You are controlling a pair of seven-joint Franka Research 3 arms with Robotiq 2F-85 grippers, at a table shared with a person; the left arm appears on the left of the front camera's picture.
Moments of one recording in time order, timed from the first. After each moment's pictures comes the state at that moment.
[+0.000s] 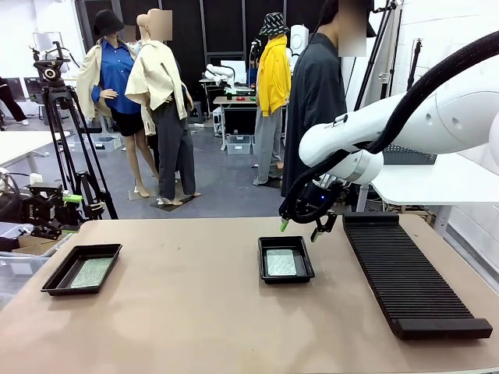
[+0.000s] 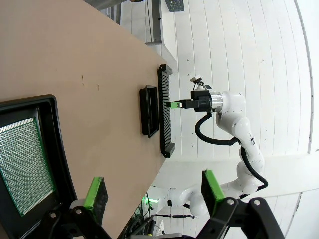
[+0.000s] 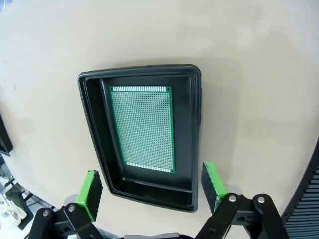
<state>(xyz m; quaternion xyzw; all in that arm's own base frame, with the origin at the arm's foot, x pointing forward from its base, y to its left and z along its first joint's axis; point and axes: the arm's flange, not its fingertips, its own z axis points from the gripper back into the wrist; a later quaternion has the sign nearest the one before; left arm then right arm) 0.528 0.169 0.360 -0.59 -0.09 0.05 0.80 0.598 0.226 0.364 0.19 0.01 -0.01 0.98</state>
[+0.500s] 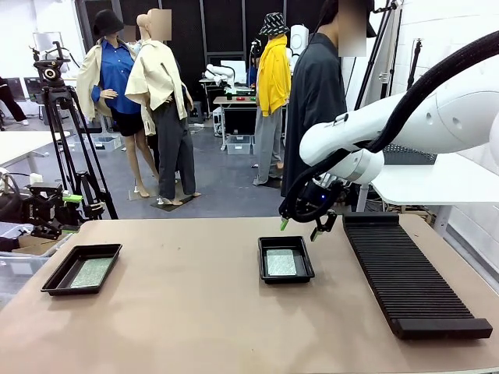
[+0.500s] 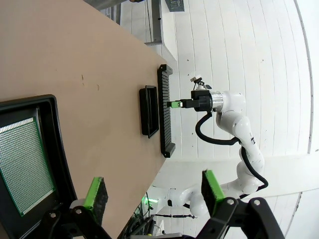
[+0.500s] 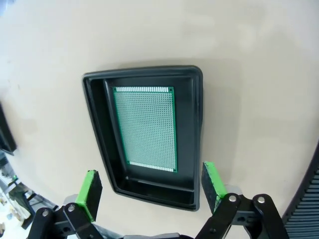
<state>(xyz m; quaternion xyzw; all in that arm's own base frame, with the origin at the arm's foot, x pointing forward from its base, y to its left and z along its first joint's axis) 0.528 0.169 0.360 -0.59 -0.09 0.05 0.80 0.599 0.221 0.370 0.21 0.01 -0.02 0.98</state>
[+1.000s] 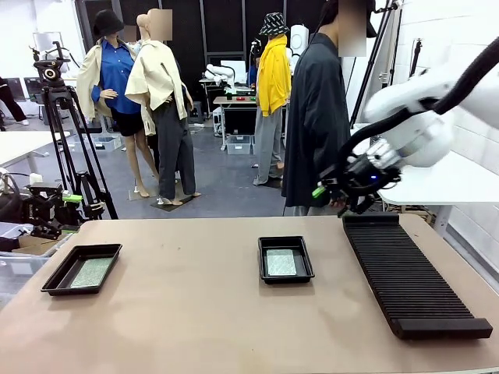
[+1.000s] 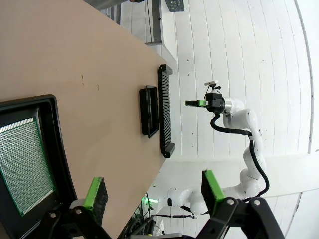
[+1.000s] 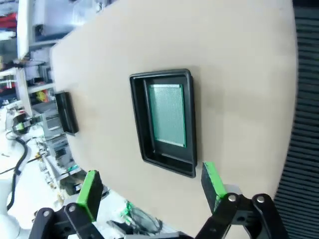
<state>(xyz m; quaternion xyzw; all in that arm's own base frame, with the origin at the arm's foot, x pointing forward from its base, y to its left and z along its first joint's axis) 0.527 0.170 0.359 -0.59 -0.09 0.05 0.80 0.579 0.089 0.421 0.38 -0.04 -0.04 0.92</state>
